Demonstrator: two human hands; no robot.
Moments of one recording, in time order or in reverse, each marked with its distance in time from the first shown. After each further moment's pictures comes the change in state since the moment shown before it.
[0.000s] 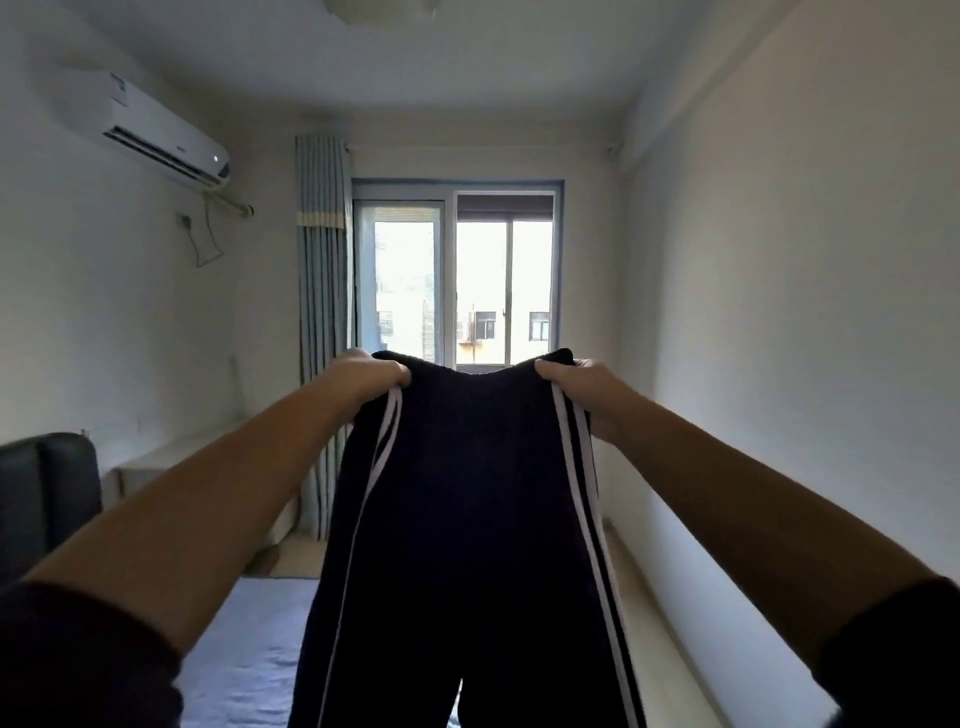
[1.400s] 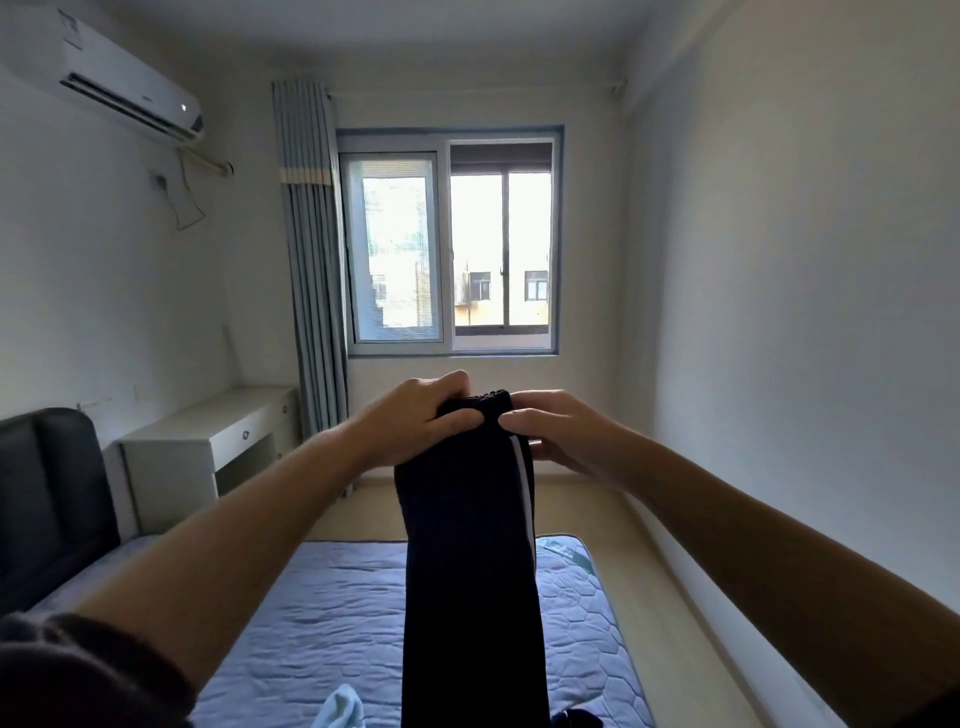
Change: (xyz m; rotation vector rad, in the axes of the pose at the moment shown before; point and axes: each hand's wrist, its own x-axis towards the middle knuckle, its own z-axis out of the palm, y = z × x) left_hand 0.024 -0.073 0.048 0.435 -0.264 0.901; right_hand -0.006 0.067 0.048 0.049 -0.585 -0.241
